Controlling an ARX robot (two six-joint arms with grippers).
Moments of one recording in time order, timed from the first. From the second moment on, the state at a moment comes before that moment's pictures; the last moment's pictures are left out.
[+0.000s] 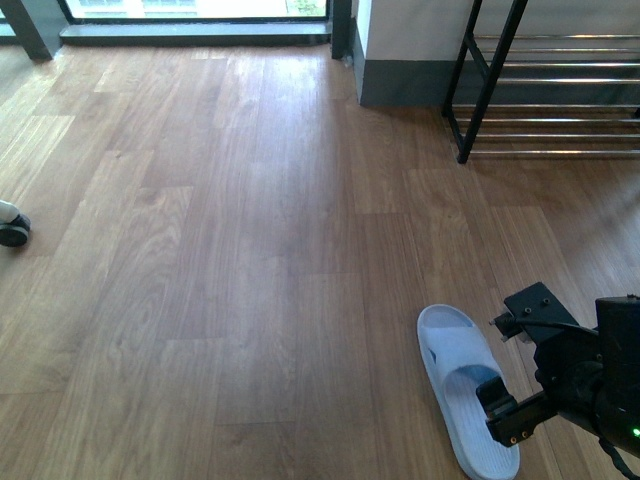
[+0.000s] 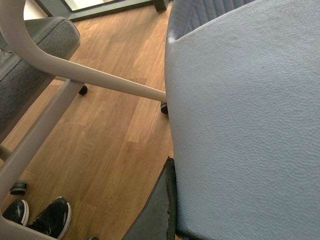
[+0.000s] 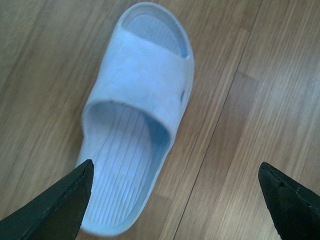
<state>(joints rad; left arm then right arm) -0.27 0.94 0.37 0.07 -0.62 0.03 0.10 2.63 0.66 1.10 0.08 -0.39</state>
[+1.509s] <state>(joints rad) -0.27 0.94 0.37 0.07 -0.62 0.03 0.04 3.05 1.12 1.11 0.16 -0.49</state>
